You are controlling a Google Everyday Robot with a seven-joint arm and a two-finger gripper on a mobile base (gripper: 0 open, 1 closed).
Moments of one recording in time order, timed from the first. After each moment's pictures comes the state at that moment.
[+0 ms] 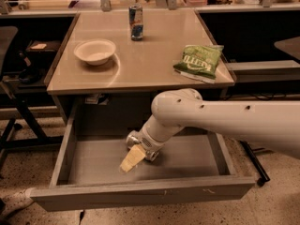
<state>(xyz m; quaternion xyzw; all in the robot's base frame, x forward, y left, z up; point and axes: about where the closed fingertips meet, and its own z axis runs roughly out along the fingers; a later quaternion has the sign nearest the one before) 0.493 0.027 0.634 -0.44 0.87 0.17 0.13</state>
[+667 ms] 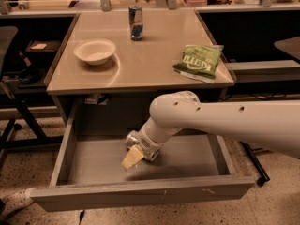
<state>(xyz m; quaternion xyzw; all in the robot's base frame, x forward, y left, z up) 0.500 0.033 0.620 -0.43 0.88 0.17 0.13</state>
